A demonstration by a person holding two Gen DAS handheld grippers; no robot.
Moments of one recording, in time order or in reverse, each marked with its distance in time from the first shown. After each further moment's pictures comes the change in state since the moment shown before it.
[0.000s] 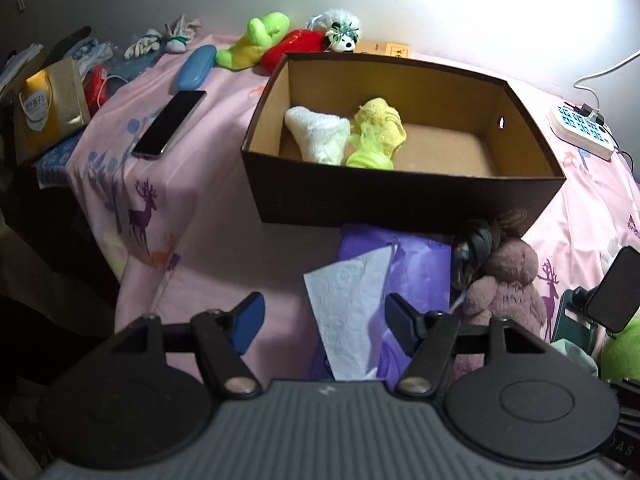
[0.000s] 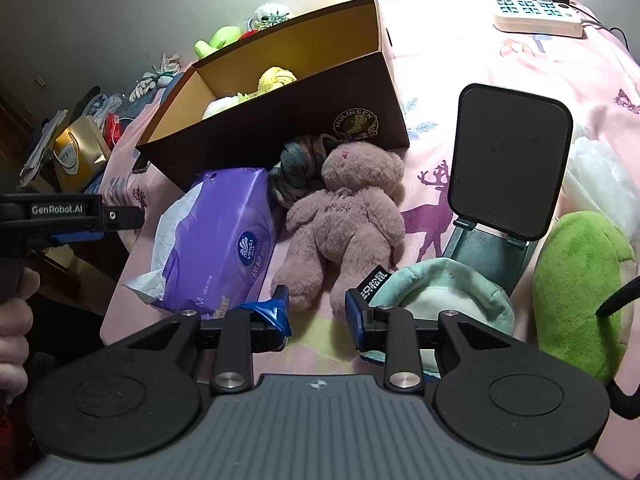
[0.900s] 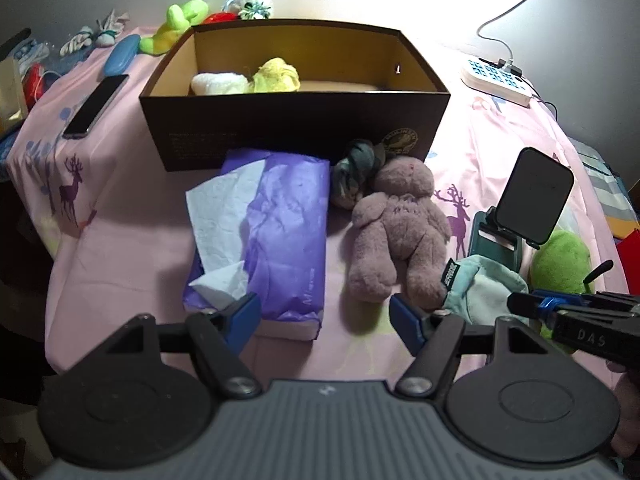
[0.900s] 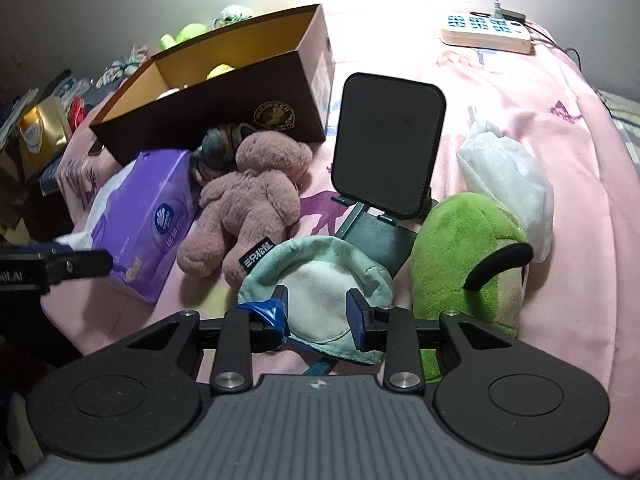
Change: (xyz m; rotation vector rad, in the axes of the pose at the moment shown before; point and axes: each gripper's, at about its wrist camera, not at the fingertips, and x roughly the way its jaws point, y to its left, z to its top) left arm -0.017 -0.055 -0.066 0.101 0.007 -0.183; right arm -0.023 -0.045 -0.029 -0.116 -0.030 -0.151
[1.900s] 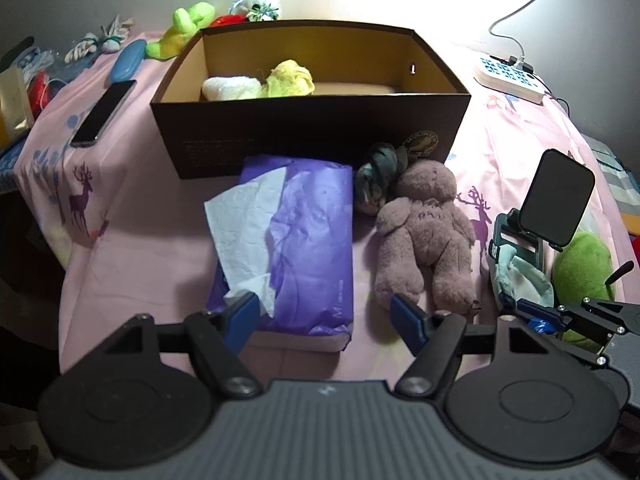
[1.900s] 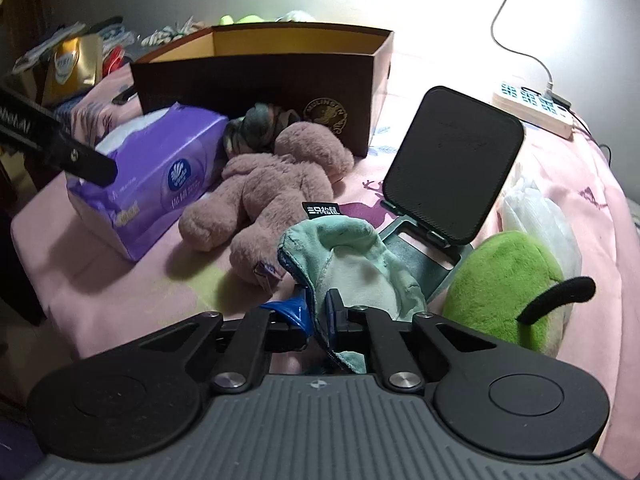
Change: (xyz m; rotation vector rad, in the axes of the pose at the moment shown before) left arm 0.009 0.013 0.009 0.022 0.004 0.031; right arm 0.017 0.020 -0.022 -0.222 -0.133 -0.031
